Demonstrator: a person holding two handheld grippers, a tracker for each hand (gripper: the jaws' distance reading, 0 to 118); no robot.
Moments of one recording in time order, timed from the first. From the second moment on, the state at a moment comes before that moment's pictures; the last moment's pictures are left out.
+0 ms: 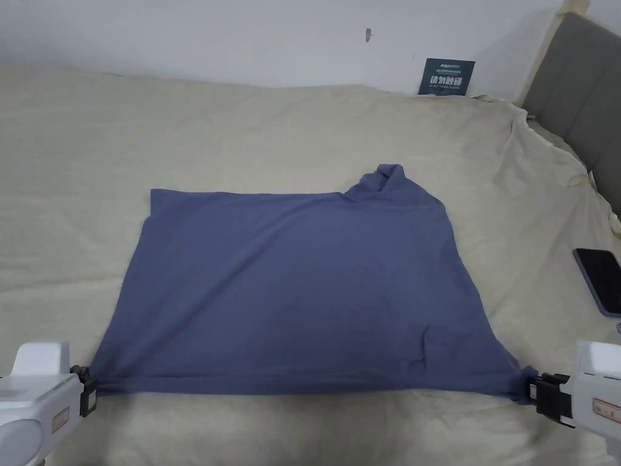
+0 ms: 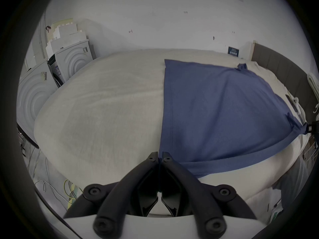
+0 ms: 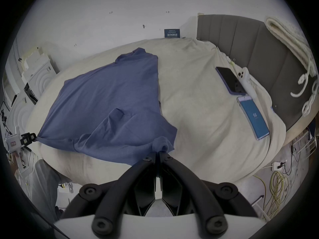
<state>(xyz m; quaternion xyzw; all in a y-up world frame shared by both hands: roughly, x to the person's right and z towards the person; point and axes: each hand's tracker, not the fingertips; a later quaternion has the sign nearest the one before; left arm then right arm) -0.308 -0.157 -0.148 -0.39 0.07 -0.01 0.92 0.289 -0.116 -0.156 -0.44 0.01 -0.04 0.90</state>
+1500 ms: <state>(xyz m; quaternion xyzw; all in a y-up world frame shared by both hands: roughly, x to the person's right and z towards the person) -0.232 -0.046 -0.132 -0.09 0.06 0.02 0.99 0.197 -0.015 -0.127 -0.11 0.02 -0.02 0.99</state>
